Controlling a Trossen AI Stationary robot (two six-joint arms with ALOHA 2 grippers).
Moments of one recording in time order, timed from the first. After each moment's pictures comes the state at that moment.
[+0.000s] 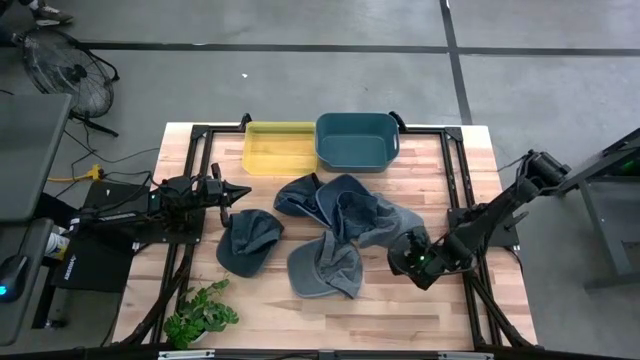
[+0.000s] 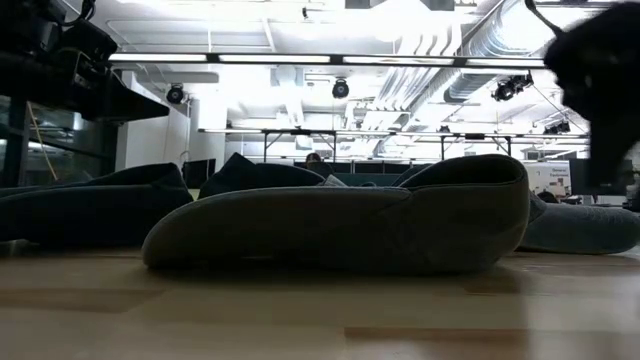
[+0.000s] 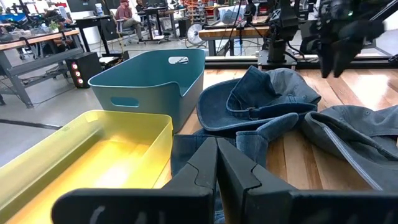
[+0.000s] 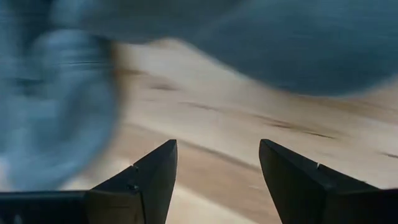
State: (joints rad) left arm 0.16 0.01 0.09 -0.18 -0.14 0.08; right arm 0.67 1.33 0.67 -0.54 0.35 1.98
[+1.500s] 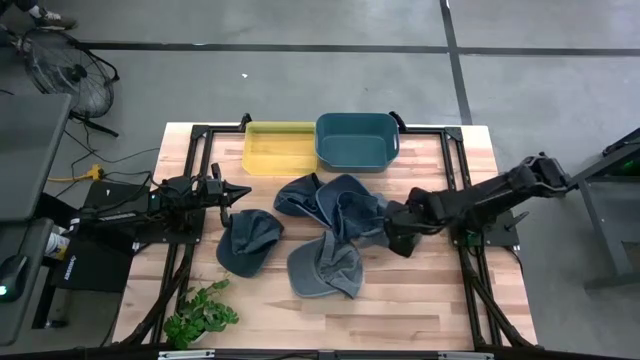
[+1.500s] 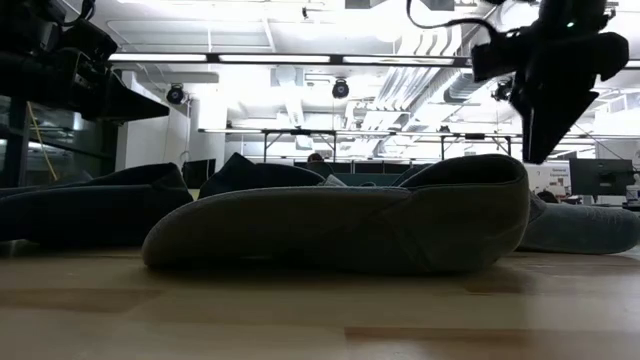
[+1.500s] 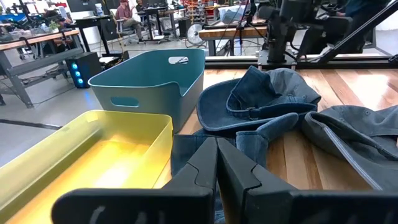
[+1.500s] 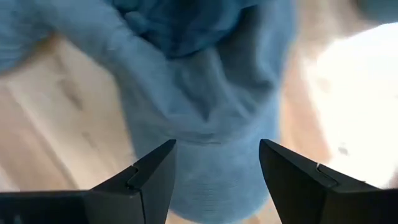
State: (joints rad) left arm 0.16 0.01 0.09 -0.18 -0.14 0.08; right arm 0.23 1.35 0.92 -1.01 0.23 0.65
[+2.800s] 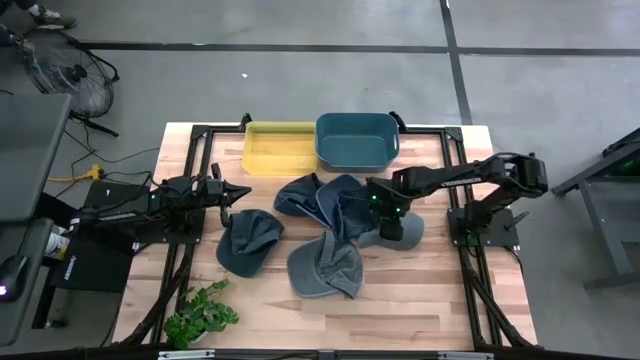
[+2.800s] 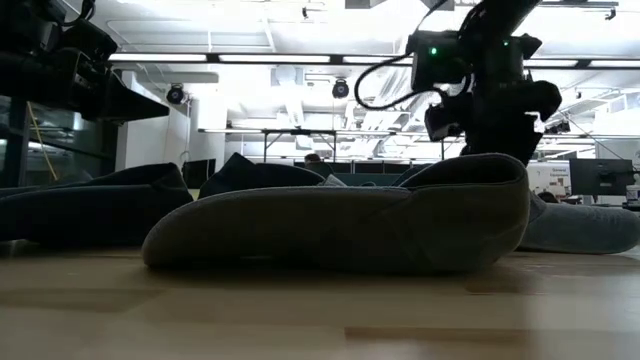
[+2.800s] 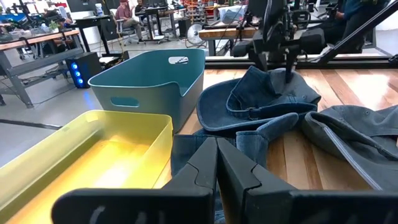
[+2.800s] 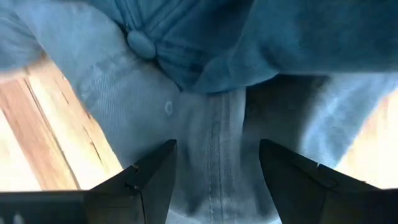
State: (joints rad) left arm 0.16 0.01 0.09 -0.18 -0.14 0.08; right arm -0.13 1.53 0.90 -0.81 -0.16 0.15
